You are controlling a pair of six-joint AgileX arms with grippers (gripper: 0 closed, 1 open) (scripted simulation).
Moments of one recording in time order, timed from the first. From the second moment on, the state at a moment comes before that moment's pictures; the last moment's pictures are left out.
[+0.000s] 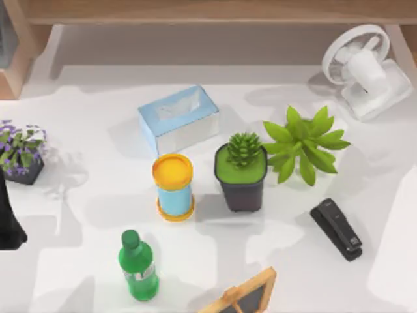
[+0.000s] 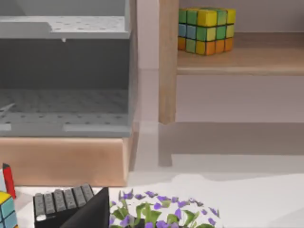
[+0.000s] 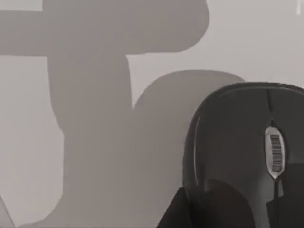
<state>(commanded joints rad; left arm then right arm) 0.00 0.00 0.00 0.00 0.00 0.00 -0.39 2.53 2.33 -1.26 -0.05 -0.06</state>
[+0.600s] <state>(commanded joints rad) 0.00 0.00 0.00 0.00 0.00 0.00 -0.31 2.16 2.08 -1.10 -0.20 0.00</state>
